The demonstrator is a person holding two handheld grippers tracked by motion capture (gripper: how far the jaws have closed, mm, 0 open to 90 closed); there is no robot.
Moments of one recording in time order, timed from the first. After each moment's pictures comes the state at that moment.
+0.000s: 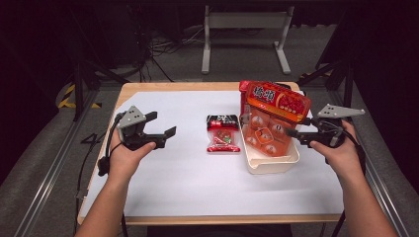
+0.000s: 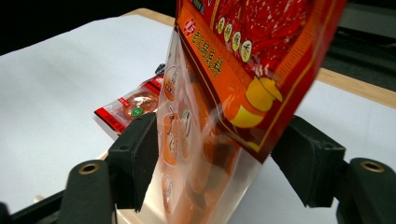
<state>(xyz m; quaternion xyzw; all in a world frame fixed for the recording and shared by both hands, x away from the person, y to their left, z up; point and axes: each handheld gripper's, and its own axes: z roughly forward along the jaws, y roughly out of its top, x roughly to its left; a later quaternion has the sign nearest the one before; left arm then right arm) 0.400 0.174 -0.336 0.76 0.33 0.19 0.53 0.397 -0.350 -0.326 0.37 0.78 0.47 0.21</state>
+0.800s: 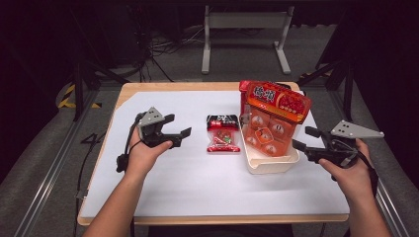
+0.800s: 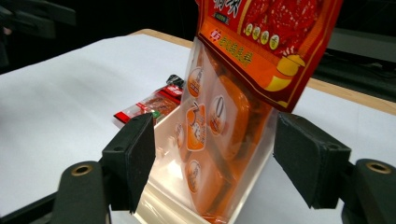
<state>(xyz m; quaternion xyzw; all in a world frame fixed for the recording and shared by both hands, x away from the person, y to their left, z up) 0.422 0.135 -0.364 0.77 0.33 0.16 0.53 0.346 -0.353 -0.326 0.36 0.75 0.49 0.23</state>
